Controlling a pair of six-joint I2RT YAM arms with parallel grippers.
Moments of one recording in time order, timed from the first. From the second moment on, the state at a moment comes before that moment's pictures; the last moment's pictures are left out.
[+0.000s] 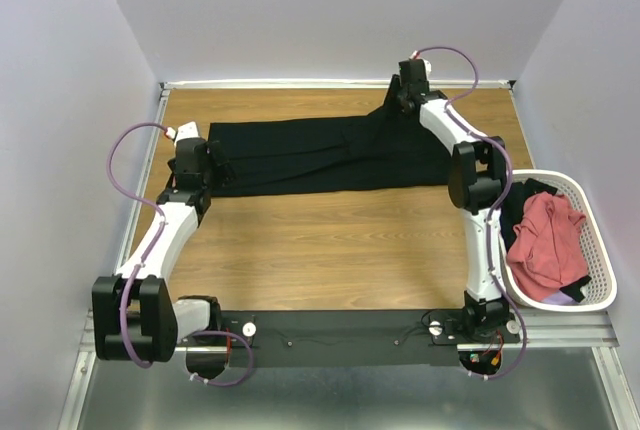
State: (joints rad) left arm -0.04 1.18 0.75 -0.18 -0.18 -0.37; right arm 0.24 2.40 2.07 -0.34 0.16 0.45
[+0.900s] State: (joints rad) left arm 0.12 1.58 0.90 -0.16 -0.02 -0.56; right arm 0.03 1.84 1.10 -0.18 0.04 0.46
